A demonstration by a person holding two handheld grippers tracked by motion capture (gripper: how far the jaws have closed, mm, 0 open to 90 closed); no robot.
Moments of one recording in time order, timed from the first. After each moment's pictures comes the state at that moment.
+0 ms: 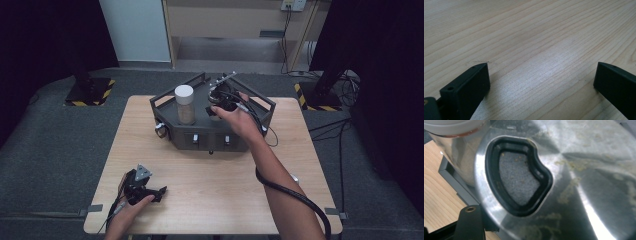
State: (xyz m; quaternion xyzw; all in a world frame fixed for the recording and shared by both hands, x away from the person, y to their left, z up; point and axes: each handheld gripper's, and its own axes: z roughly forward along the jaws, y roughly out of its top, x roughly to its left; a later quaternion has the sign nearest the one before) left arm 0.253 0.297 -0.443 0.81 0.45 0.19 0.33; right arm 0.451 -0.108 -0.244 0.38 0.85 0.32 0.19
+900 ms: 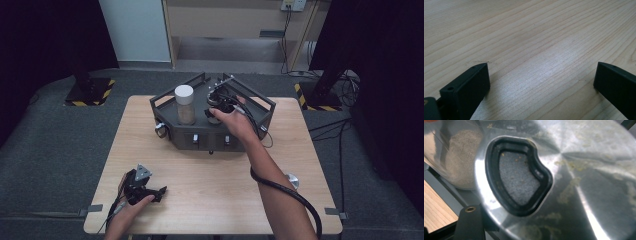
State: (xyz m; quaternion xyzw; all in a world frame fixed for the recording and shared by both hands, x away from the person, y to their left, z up) left arm 0.253 0.298 -0.443 0.81 0.45 0.19 0.33; right arm 0.467 -0.103 -0.265 0.40 0.84 0.32 0.17
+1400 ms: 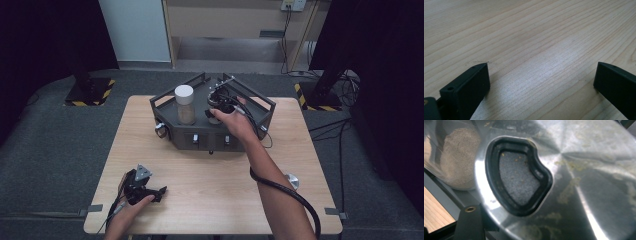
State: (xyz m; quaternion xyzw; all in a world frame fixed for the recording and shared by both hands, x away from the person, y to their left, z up) left arm 0.253 0.298 -0.443 0.81 0.45 0.18 0.33; right arm 0.470 -0.105 -0.270 0.40 0.84 0.32 0.17
